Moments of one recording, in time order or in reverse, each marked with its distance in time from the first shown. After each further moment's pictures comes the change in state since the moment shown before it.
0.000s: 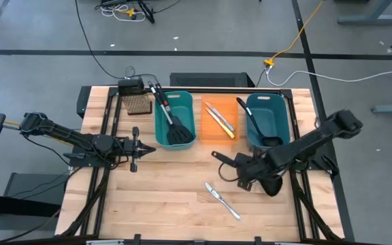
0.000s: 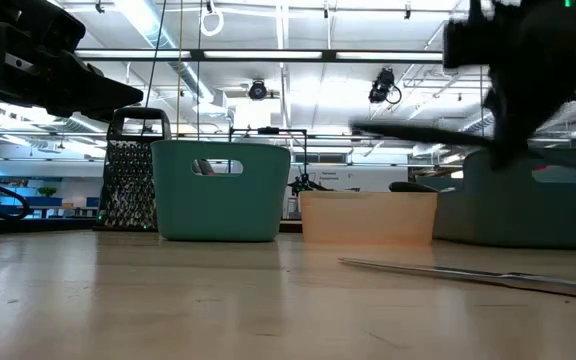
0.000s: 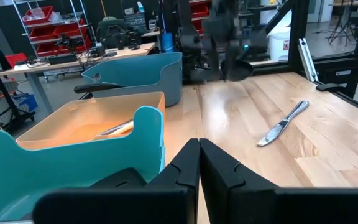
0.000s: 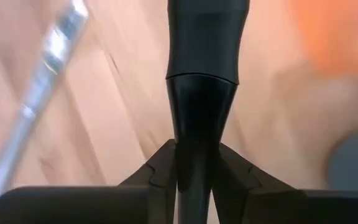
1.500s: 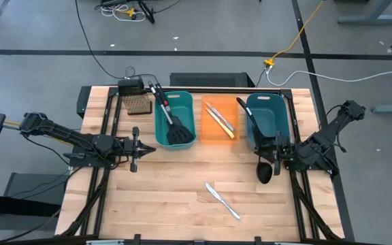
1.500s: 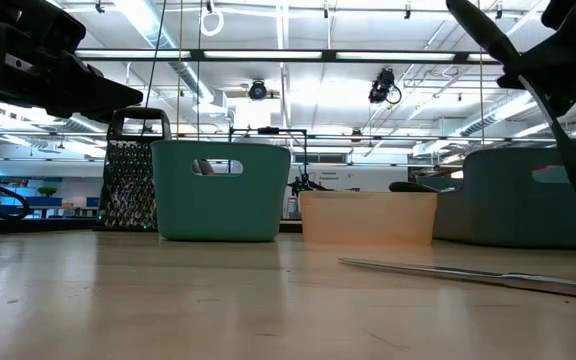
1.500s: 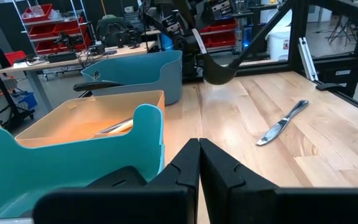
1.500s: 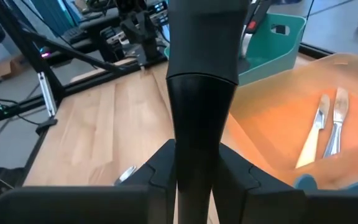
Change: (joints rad) left arm 0.000 0.000 0.000 -0.006 0.000 -0.009; right arm 0.260 -1.047 -0.625 0.492 0.547 -0.194
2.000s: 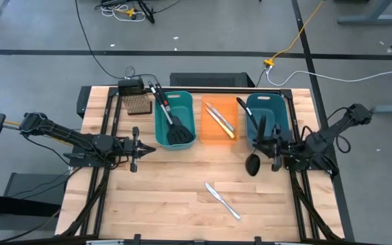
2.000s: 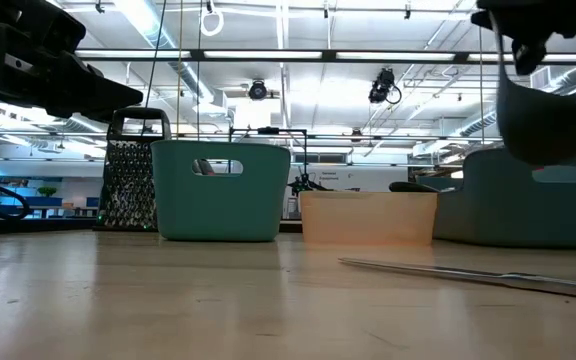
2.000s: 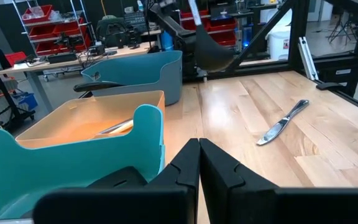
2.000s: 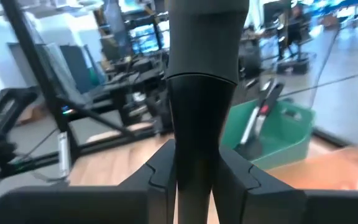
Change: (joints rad) left arm 0.000 0.000 0.000 0.000 0.000 0.006; right arm -0.123 0.061 0.003 0.474 -0.072 -0.373
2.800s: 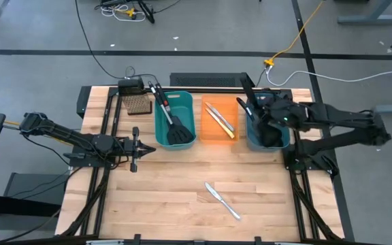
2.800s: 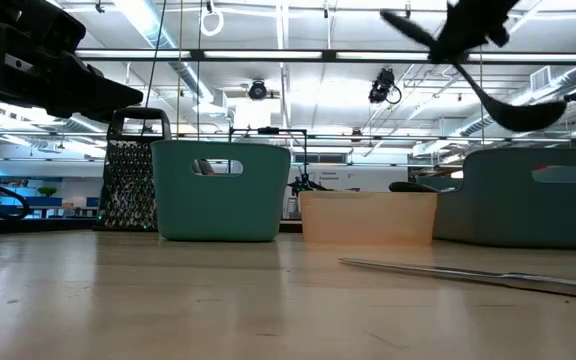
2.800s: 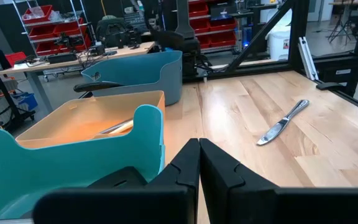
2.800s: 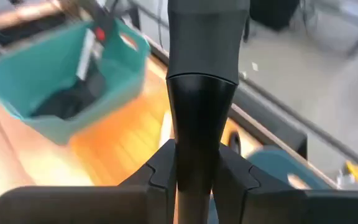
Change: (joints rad) left arm 0.000 0.000 0.000 0.000 0.000 0.001; right arm -0.628 0.481 0.761 -1.032 -0.161 0.185
